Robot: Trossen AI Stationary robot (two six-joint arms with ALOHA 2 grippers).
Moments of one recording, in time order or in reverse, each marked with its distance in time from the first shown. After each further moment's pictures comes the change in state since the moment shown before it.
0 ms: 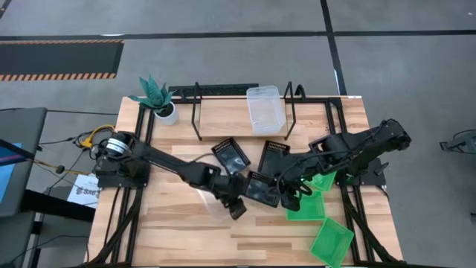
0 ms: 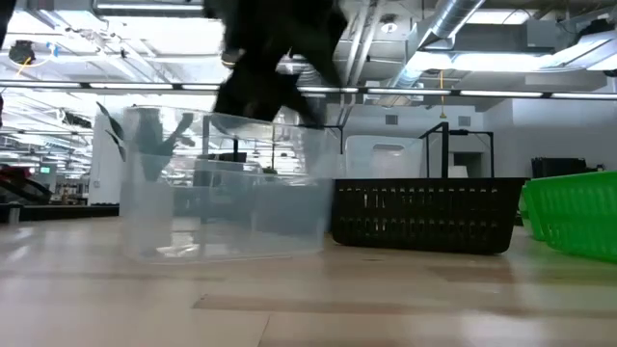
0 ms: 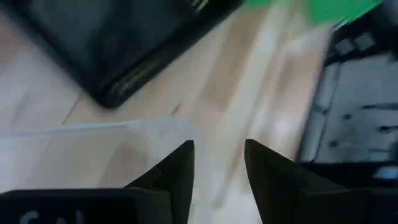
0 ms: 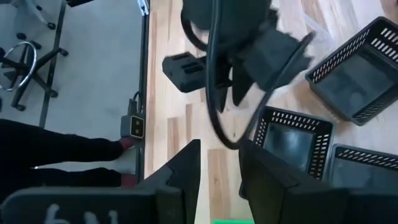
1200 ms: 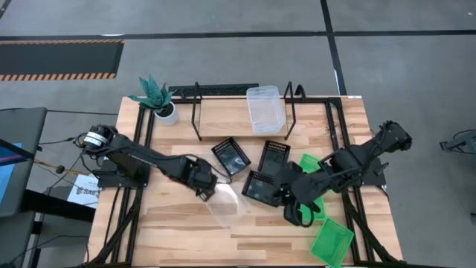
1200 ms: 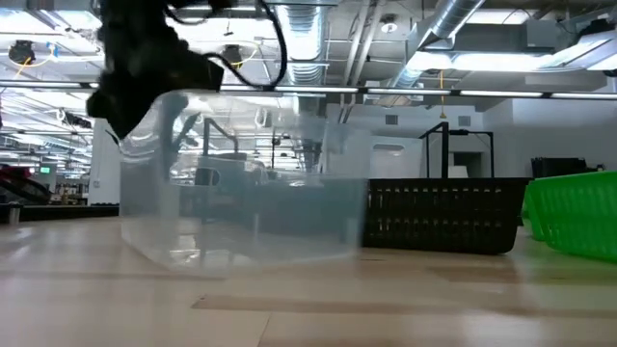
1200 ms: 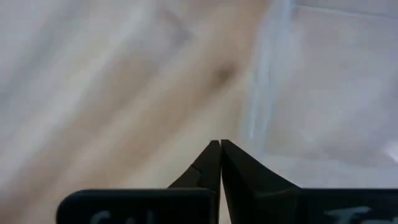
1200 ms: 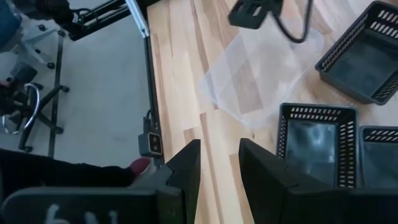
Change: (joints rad) left arm 0.003 -0.236 -0.237 -0.570 -0.273 -0.169; right arm 0.159 0.000 0.000 0.029 0.187 0.264
